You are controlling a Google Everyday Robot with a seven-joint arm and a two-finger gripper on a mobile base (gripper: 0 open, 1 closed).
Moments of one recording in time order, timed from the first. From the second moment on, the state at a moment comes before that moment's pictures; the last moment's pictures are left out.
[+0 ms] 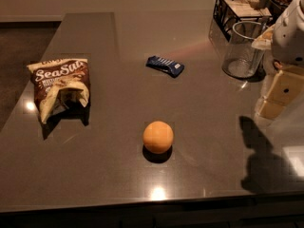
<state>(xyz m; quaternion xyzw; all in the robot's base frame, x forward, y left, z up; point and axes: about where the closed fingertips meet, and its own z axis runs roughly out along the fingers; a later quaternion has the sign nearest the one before) 0.438 -0.217 0.976 -0.60 0.78 -0.03 0.16</state>
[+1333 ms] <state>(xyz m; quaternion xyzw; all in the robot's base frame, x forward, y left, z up) 0.526 -0.163 0.969 -0.59 0.78 0.03 0.19</state>
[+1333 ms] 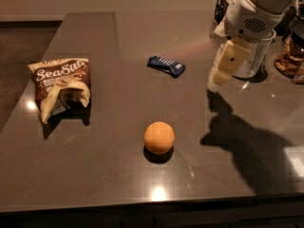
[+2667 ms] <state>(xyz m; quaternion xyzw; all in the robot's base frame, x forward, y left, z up) 0.649 -0.041 0.880 -0.58 0.79 0.08 0.18</state>
